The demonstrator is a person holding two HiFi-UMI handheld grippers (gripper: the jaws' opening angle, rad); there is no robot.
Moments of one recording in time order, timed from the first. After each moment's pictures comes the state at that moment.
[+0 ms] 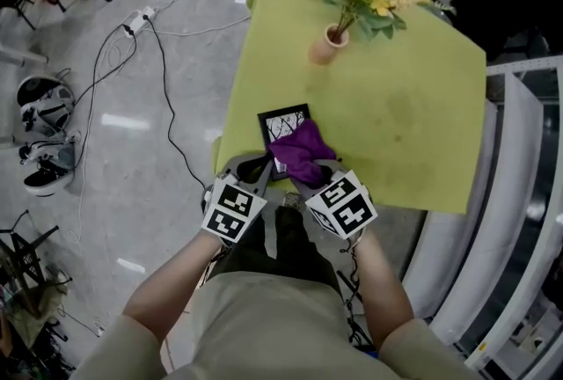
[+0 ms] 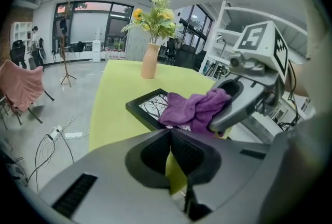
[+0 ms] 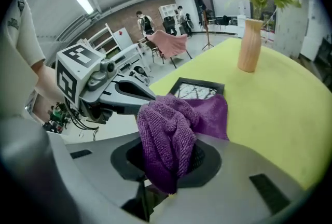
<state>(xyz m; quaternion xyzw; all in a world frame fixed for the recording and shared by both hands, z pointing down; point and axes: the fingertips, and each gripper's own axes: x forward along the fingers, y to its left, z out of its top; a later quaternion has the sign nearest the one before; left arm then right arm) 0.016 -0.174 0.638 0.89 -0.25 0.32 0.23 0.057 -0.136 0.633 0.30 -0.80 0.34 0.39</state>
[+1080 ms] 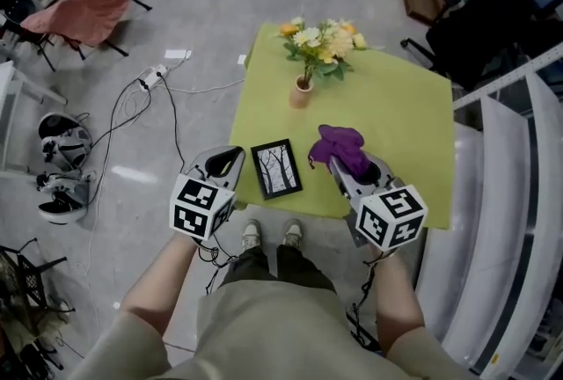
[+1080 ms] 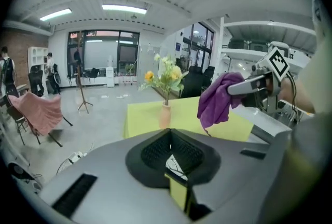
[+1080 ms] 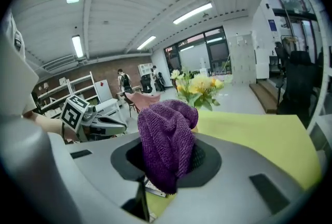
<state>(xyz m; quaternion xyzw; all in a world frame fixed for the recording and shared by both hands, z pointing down) -0.012 -0.236 0.457 0.90 -0.34 0.25 0.15 0.162 -0.191 0.410 0.52 -0.81 0.24 0.14</state>
